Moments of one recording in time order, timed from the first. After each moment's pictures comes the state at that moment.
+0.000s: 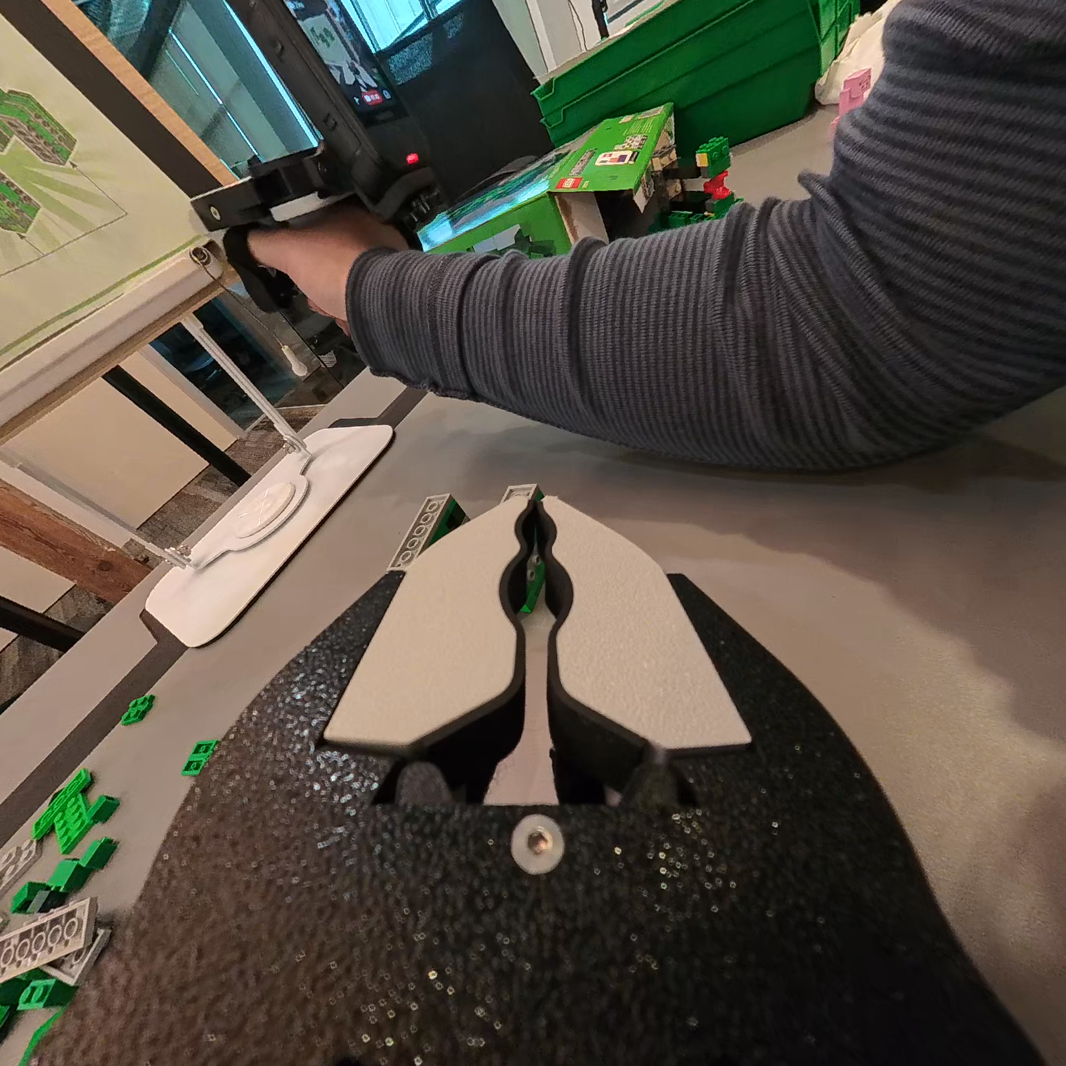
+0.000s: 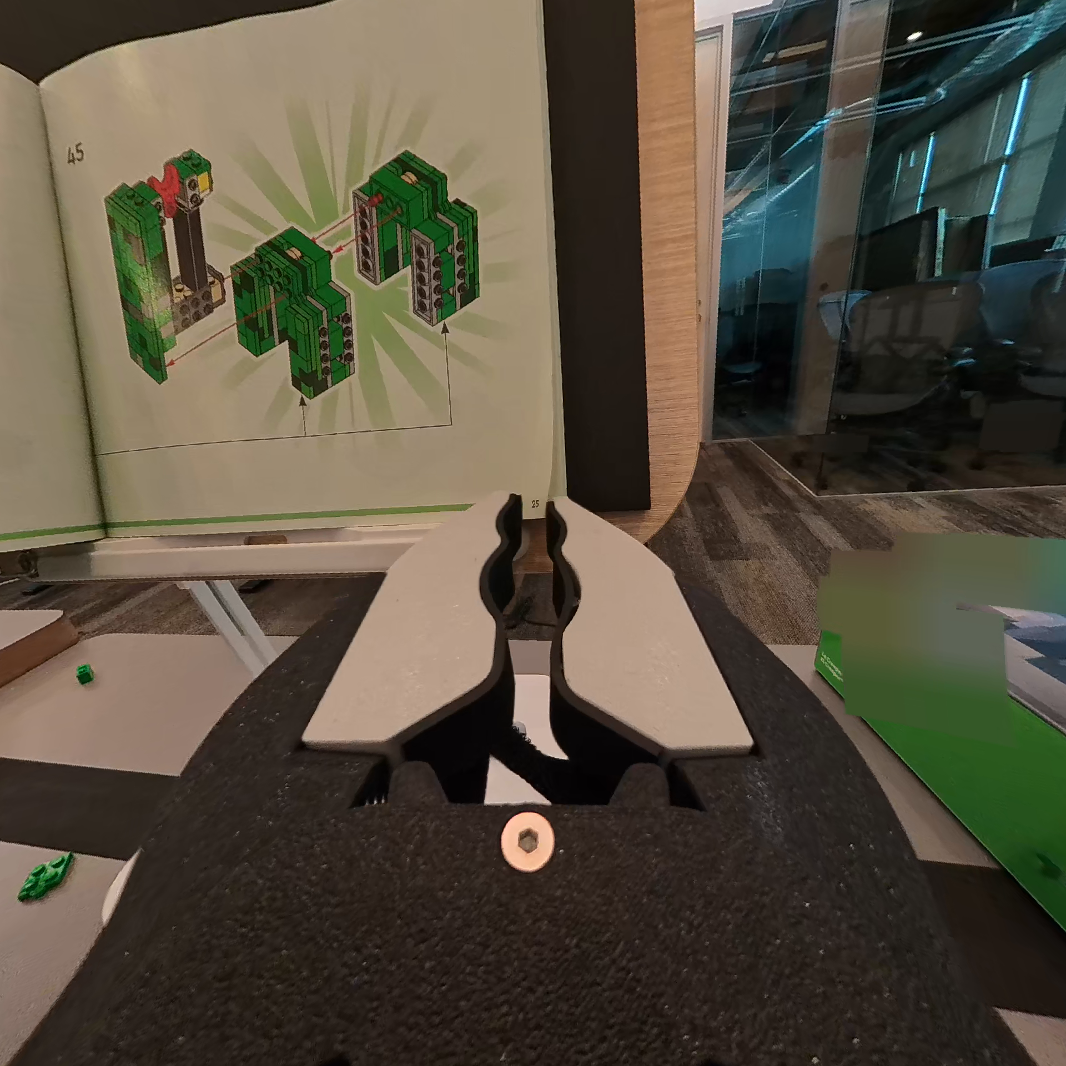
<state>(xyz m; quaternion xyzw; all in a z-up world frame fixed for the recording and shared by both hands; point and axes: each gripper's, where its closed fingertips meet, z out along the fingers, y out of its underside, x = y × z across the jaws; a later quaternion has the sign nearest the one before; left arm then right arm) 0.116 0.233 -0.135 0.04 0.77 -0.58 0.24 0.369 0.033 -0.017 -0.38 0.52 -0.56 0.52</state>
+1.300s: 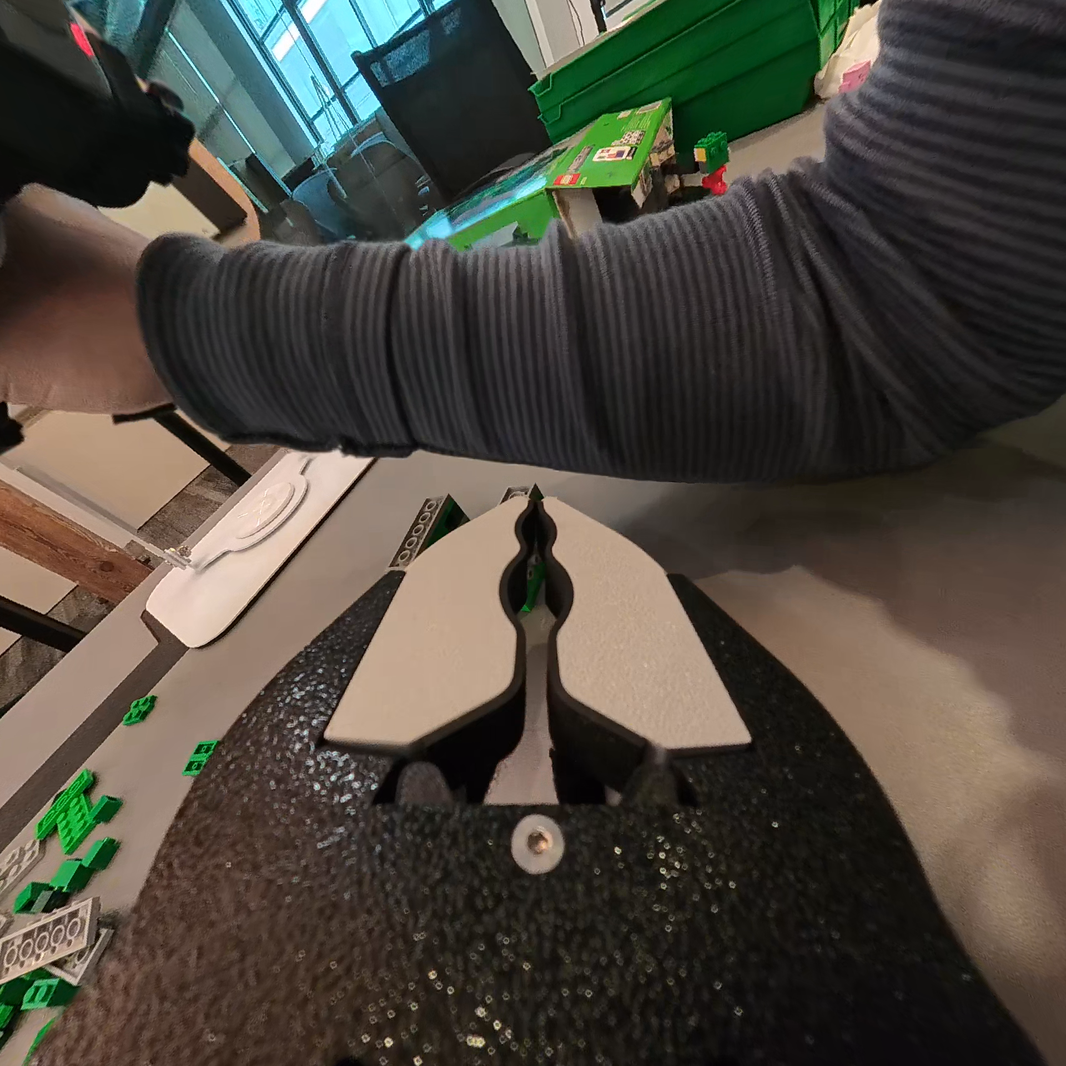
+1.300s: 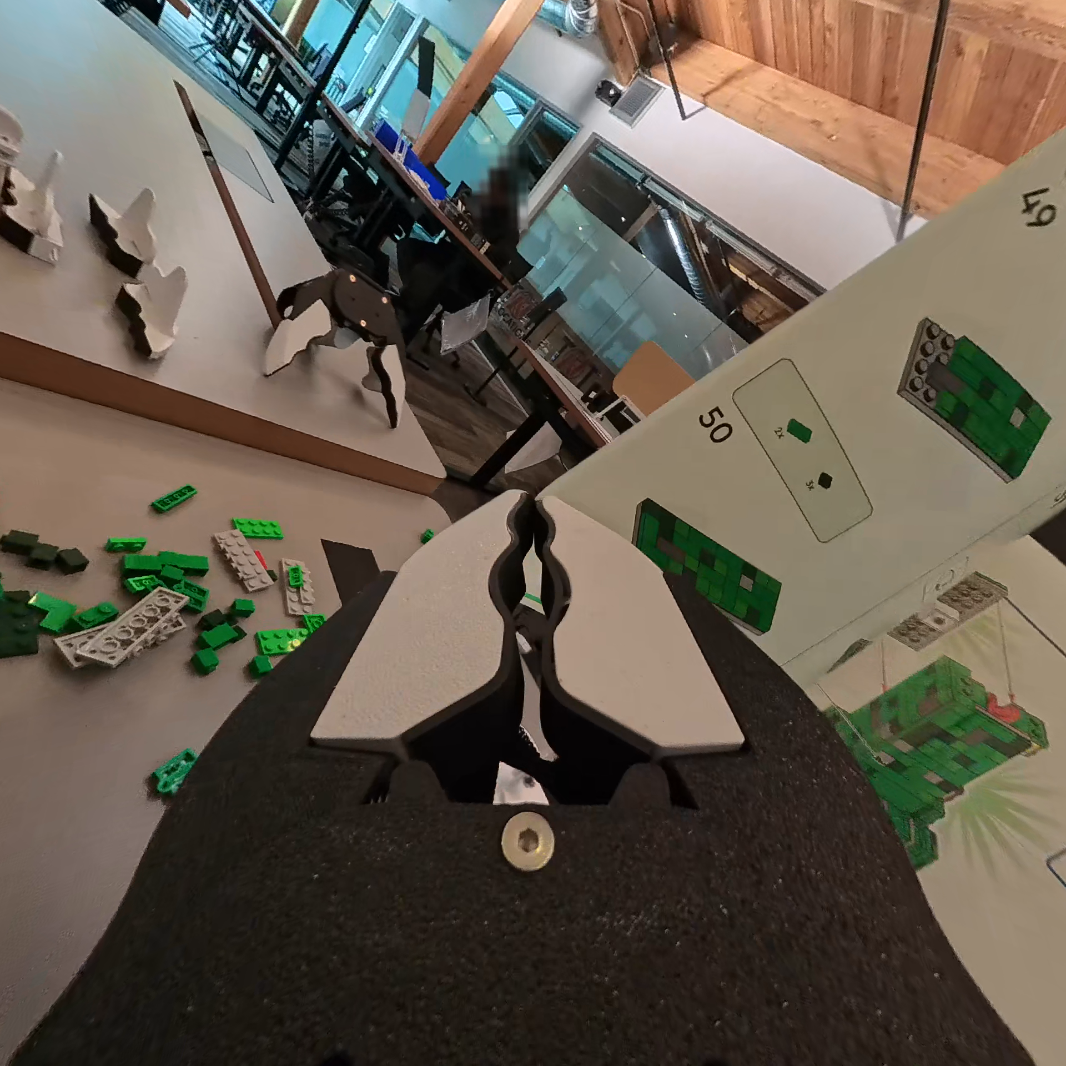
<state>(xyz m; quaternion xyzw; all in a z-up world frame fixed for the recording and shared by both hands) 0.117 0.232 -0.136 0.05 0.78 -0.58 0.25 0.335 0.305 0.013 -0.68 0.08 -0.56 0.46</state>
